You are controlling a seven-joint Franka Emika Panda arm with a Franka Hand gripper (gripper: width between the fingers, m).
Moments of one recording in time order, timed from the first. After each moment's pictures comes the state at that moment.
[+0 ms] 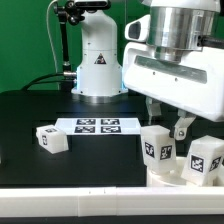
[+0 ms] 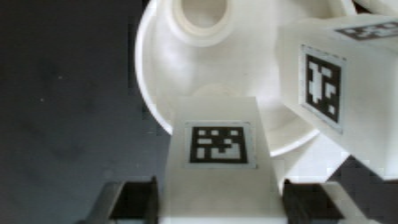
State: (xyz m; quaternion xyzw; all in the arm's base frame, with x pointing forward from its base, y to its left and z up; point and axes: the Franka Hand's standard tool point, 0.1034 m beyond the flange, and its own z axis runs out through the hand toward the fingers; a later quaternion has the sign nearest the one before) arm 0.623 0.059 0.090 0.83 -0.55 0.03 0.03
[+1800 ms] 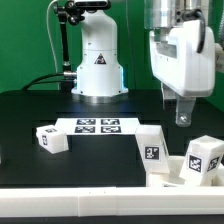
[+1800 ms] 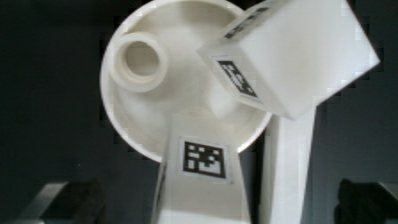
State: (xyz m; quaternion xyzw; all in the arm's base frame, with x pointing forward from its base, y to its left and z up) arm 0.627 0.068 0.115 0.72 -0.70 0.02 -0.03
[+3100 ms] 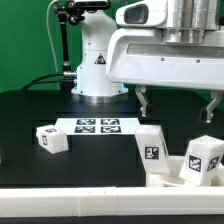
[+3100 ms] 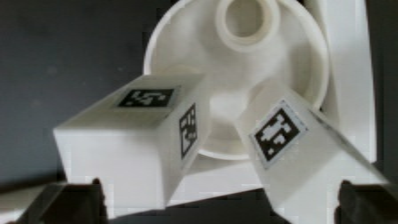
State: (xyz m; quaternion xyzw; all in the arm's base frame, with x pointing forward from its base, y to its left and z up) arm 0.628 0.068 0.114 1.00 -0.06 0.03 0.02
